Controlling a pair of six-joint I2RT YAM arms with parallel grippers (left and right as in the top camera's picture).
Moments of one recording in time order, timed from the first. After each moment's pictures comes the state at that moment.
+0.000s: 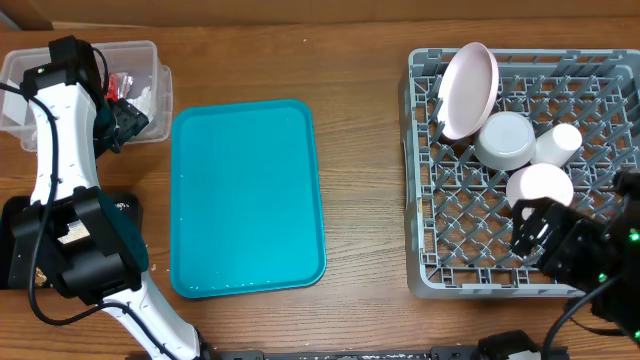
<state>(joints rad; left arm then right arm) 0.33 2.05 1.85 -1.22 -0.20 -0.57 0.22 0.96 1.74 -1.65 0.10 0.62</state>
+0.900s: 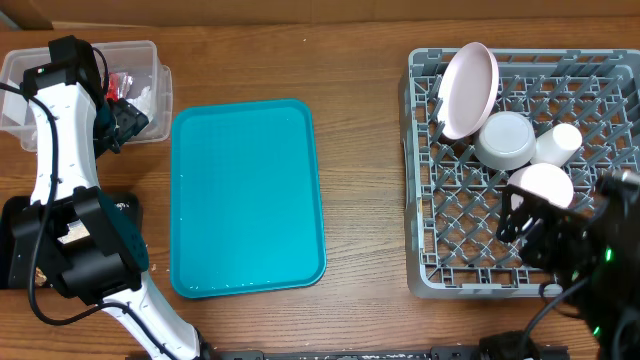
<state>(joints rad) 0.33 2.05 1.85 -1.22 -0.20 -0.57 0.18 0.67 1.24 -1.15 0.10 0.57</state>
